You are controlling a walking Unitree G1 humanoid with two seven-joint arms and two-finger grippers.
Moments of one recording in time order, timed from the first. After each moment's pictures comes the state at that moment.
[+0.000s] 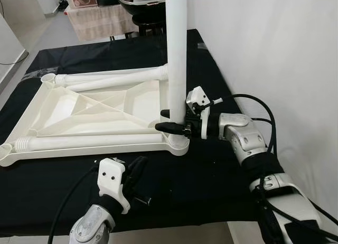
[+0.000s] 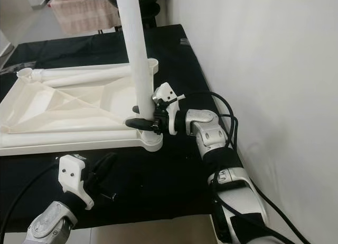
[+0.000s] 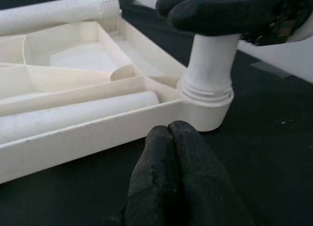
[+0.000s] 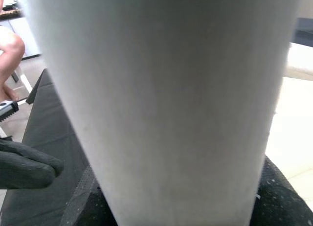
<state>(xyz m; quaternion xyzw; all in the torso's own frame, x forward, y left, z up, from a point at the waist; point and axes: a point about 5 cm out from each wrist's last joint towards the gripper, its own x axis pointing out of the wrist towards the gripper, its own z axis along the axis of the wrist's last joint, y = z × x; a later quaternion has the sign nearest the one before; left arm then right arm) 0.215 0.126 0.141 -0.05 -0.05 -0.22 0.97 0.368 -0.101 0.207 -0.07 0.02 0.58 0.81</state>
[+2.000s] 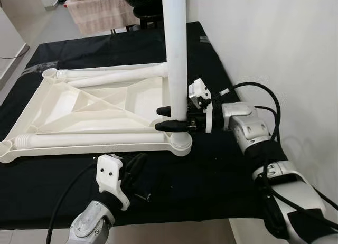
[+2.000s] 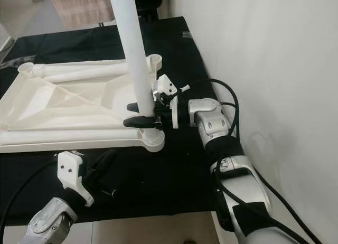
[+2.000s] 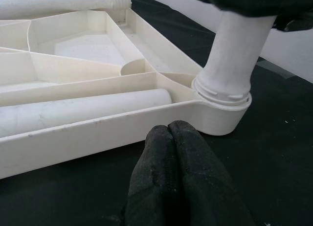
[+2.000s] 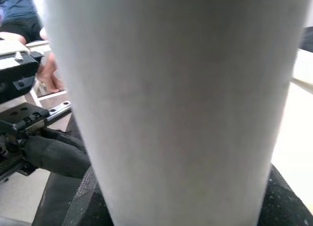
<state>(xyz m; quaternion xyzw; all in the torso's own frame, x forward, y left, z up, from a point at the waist) 0.221 0.128 0.140 -0.07 -0.05 -0.22 0.97 0.367 -0.104 0.223 -0.10 0.01 0.64 0.76</state>
